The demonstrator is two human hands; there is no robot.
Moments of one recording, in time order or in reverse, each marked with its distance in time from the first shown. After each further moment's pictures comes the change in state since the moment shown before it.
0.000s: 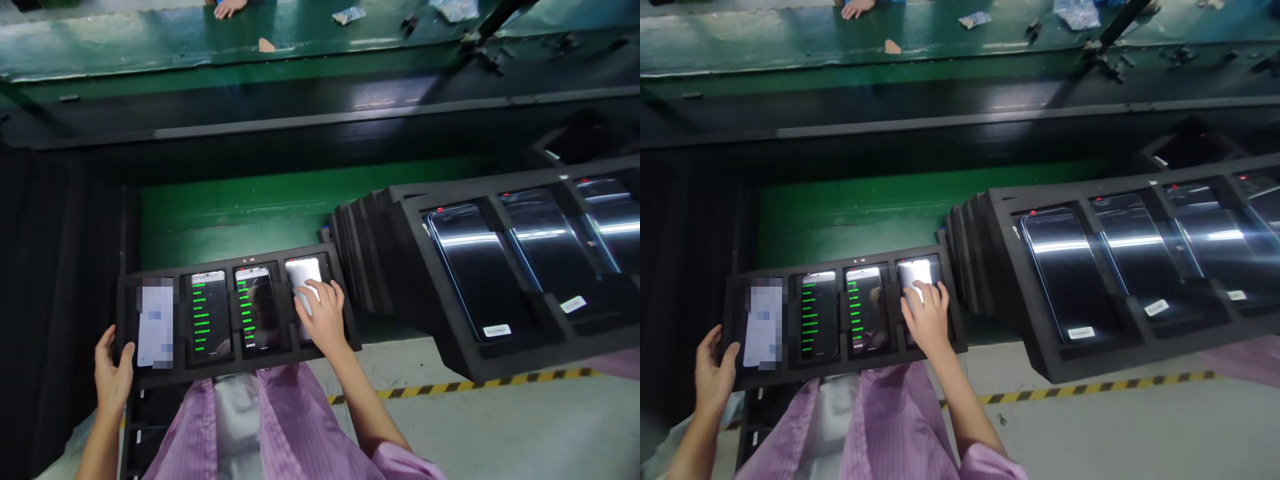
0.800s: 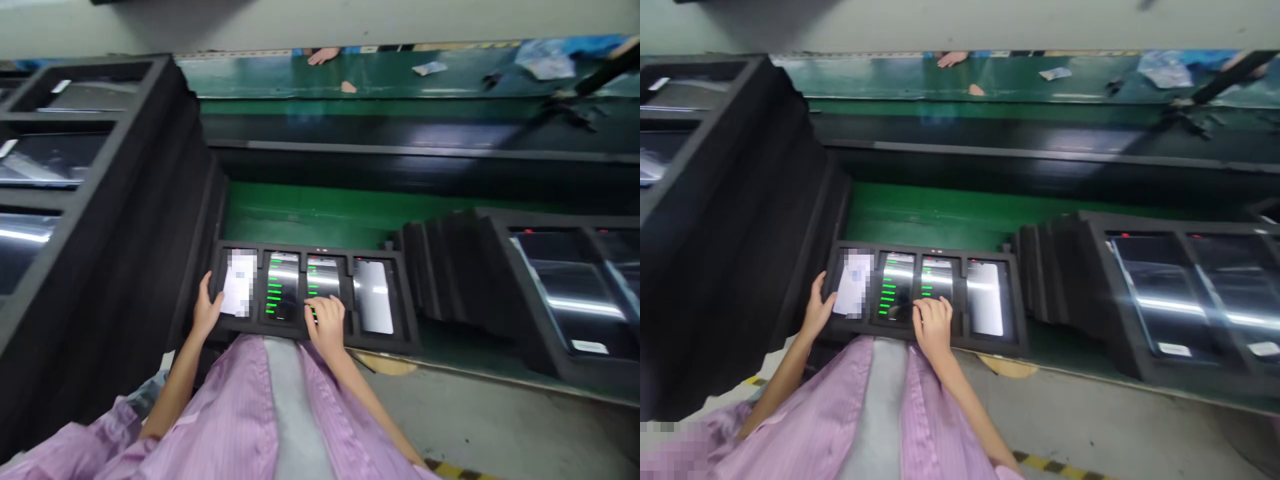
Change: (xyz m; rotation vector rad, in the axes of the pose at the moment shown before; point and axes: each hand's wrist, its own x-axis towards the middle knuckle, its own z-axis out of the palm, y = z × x) left_hand 0.008 -0.019 0.006 -0.156 -0.203 0.139; right_hand -0.035 -0.104 0.044 0.228 0.112 -0.217
